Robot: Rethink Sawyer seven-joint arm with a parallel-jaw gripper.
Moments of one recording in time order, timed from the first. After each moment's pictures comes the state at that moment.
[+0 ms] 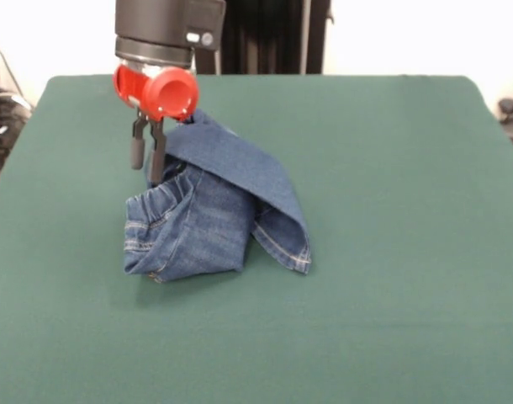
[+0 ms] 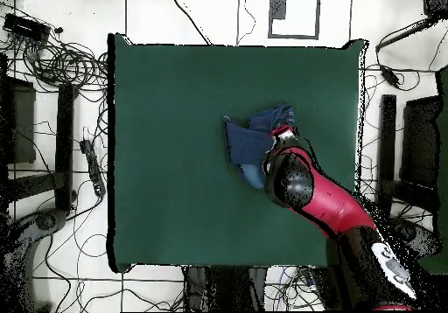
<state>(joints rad) -0.44 -0.61 0.04 1.81 0.10 -0.08 2.25</state>
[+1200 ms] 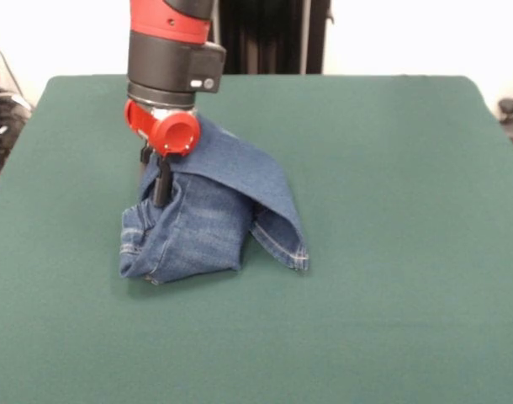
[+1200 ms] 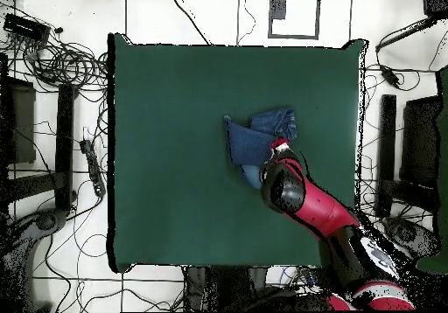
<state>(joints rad) -0.44 -0.47 0.00 1.81 0.10 -0.18 2.25</state>
